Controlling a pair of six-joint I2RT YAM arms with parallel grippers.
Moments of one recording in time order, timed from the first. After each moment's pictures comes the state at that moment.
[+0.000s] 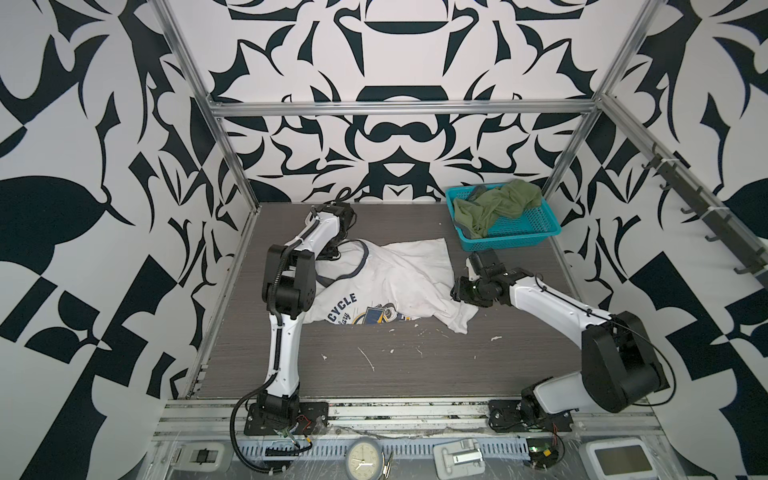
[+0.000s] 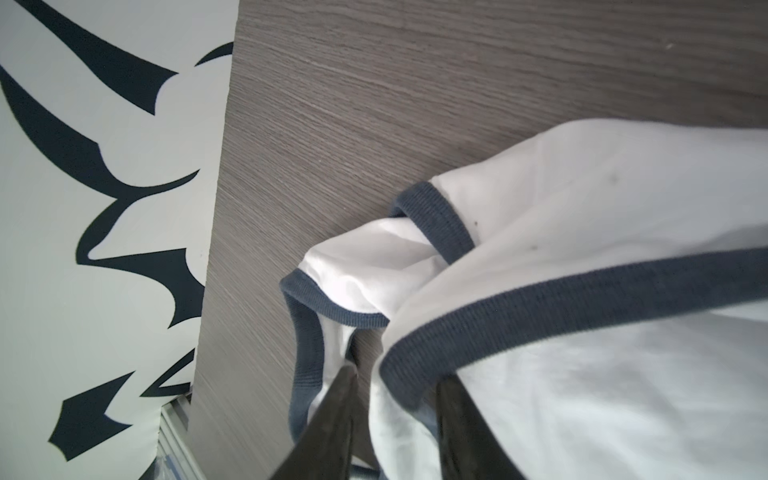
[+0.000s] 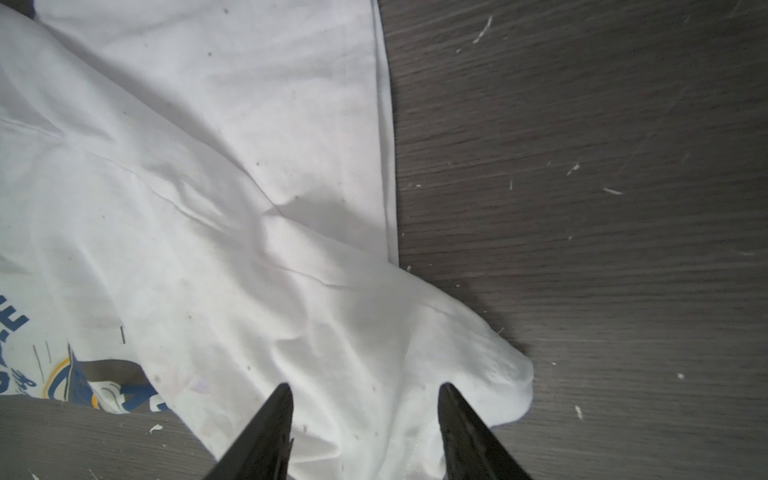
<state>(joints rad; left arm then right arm) -0.28 2.24 1.90 -1.23 -0.62 -0.56 0.37 1.45 0.88 -0.52 -0.11 0.55</state>
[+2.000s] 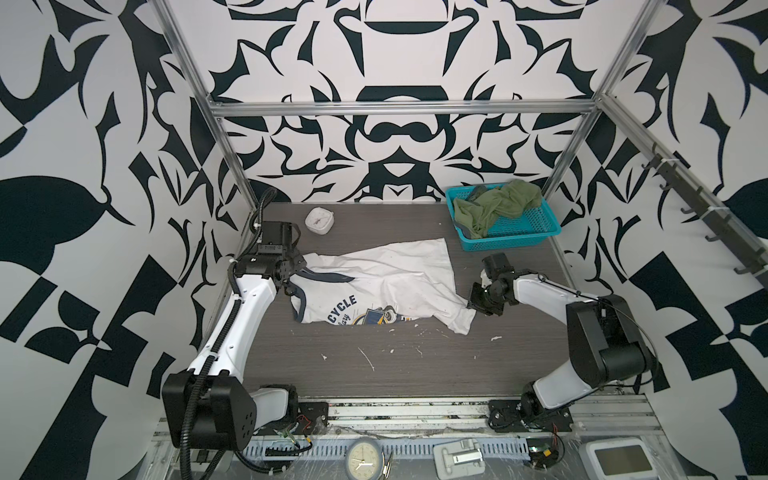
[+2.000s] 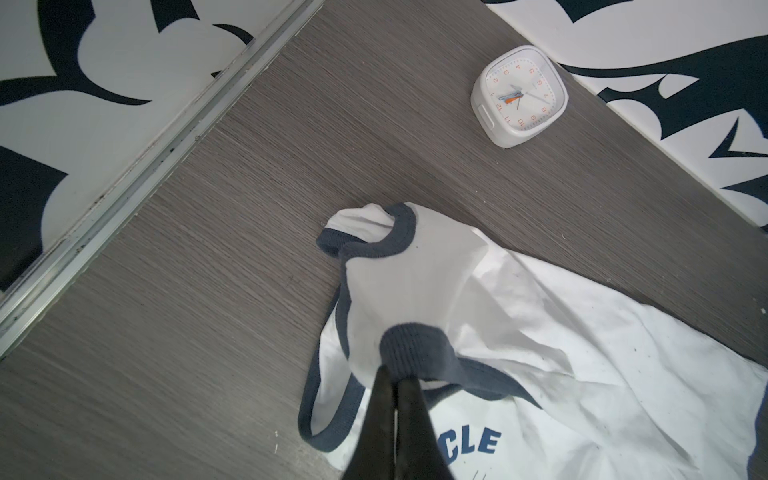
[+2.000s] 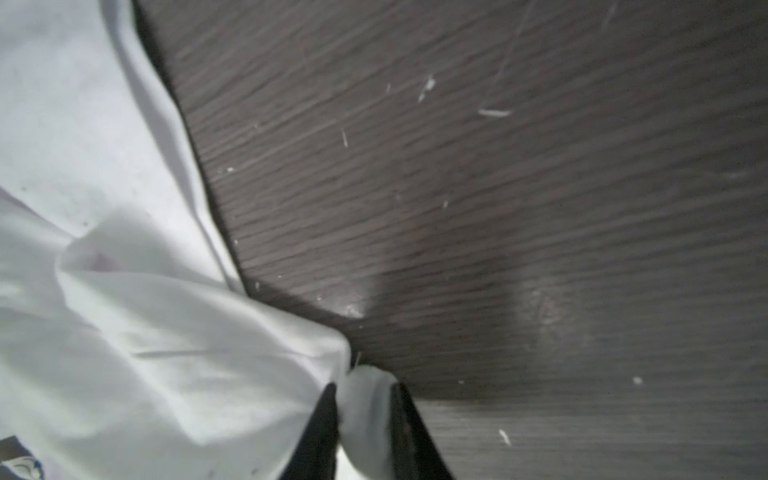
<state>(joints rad) -0.08 1.26 1.12 -0.76 -0.21 -0.61 0.21 1.56 0.83 -0.53 -0.20 0.58</state>
